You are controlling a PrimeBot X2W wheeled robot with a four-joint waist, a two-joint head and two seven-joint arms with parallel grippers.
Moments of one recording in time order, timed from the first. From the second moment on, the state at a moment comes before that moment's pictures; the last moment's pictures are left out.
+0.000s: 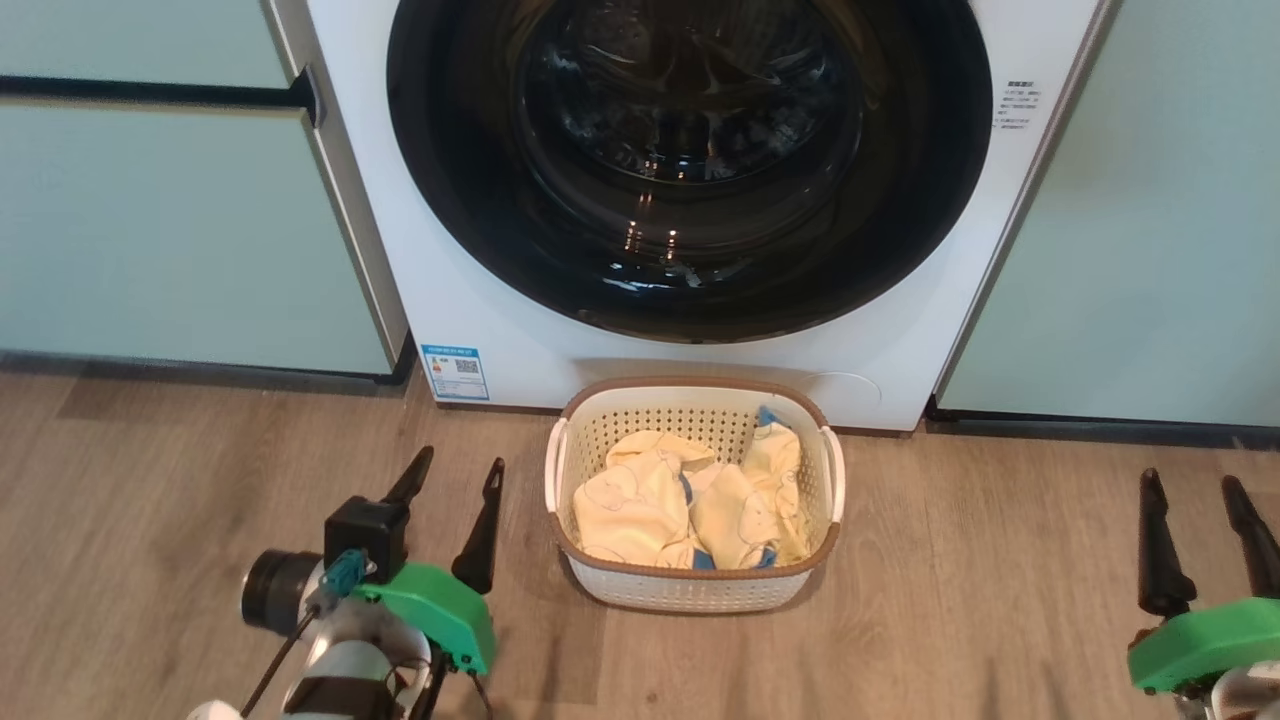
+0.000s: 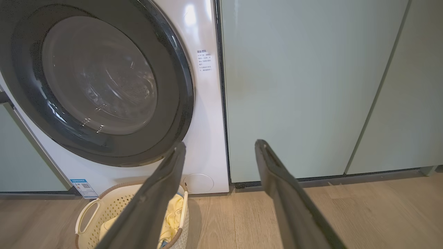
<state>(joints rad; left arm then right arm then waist) -0.15 0.06 -0.11 0.38 -0.11 -0.05 -0.25 -0.09 -0.12 -0.07 0.37 0.19 0.13 -0.25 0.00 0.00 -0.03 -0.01</state>
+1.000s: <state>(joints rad) -0.15 0.06 -0.13 0.36 -0.11 -0.05 -0.25 -0.09 -0.12 -0.09 0.37 0.19 0.13 -0.25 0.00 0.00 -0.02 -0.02</state>
